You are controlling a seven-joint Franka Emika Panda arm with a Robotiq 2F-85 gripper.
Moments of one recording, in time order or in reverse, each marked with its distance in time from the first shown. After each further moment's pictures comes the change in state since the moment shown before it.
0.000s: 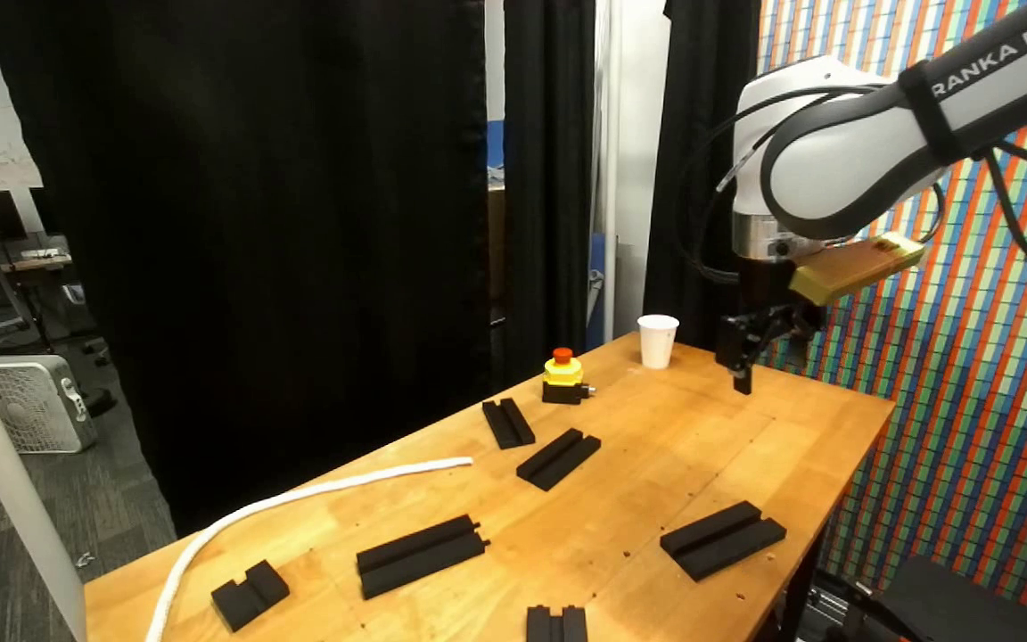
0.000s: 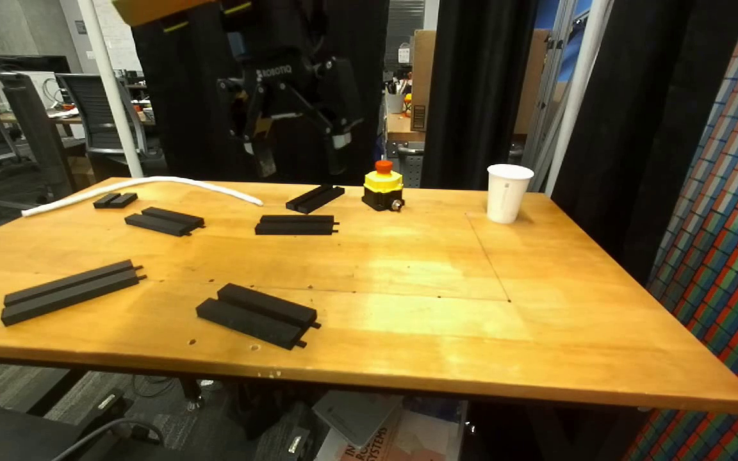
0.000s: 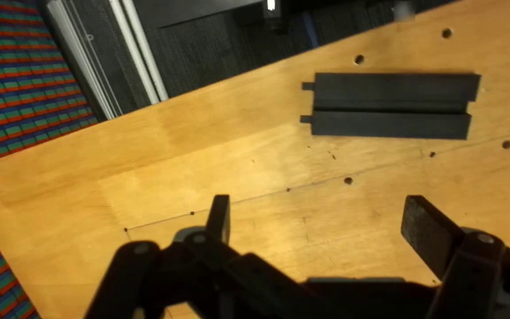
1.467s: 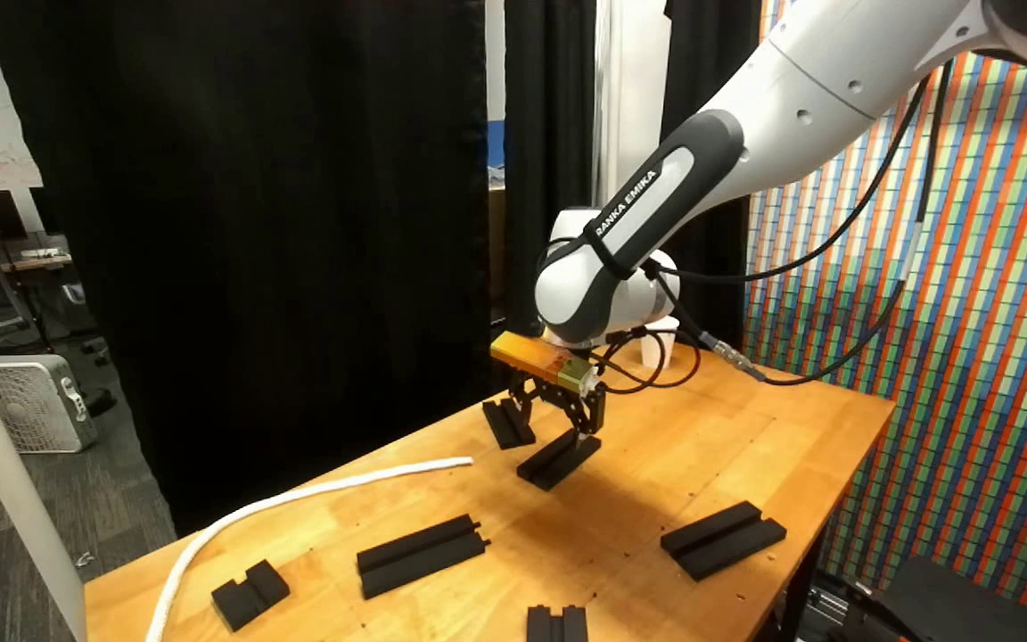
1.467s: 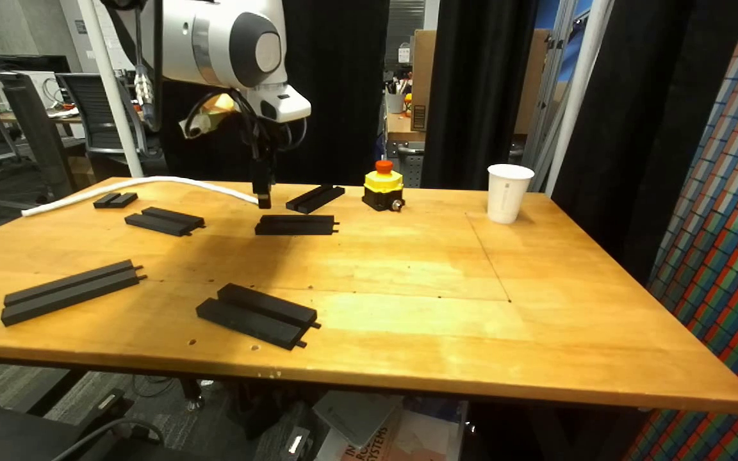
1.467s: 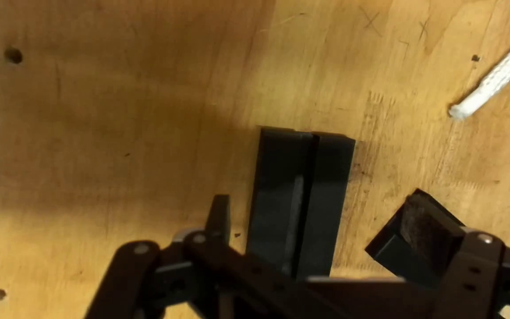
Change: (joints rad) arm 0.157 0.825 0.083 0.483 0.292 0.478 1.069
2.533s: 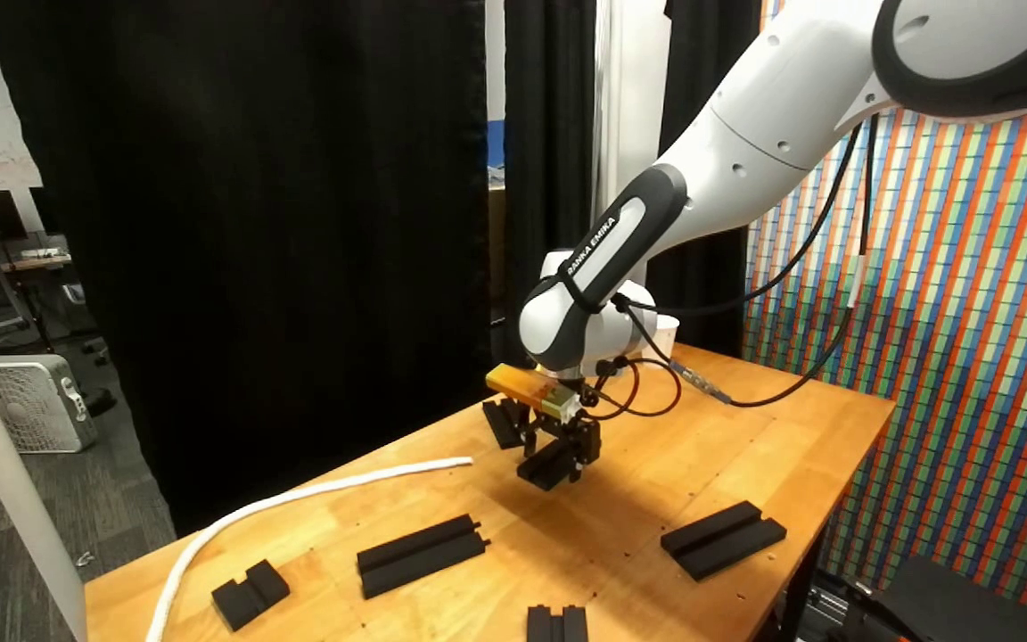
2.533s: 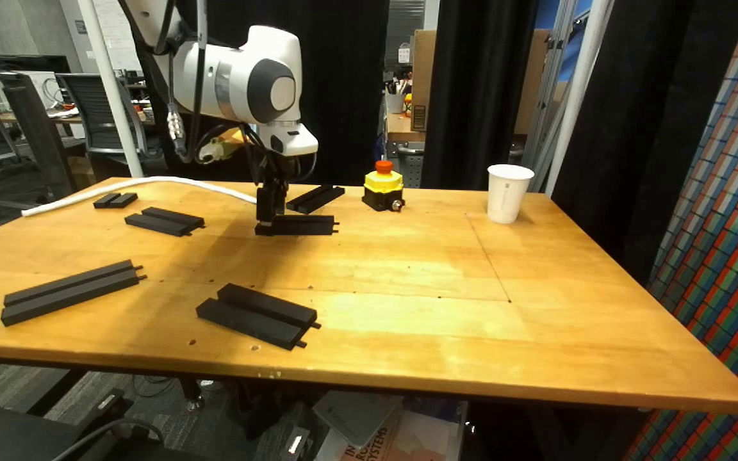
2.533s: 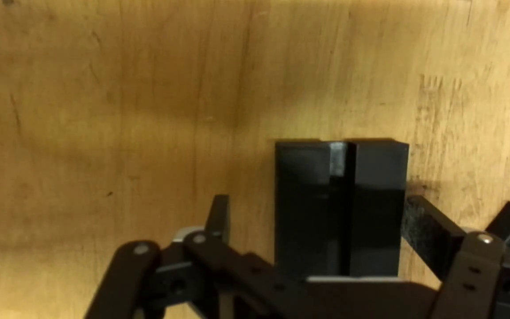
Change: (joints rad) arm 0.067 0.162 -0.085 0.104 0.063 -0.050 0.065
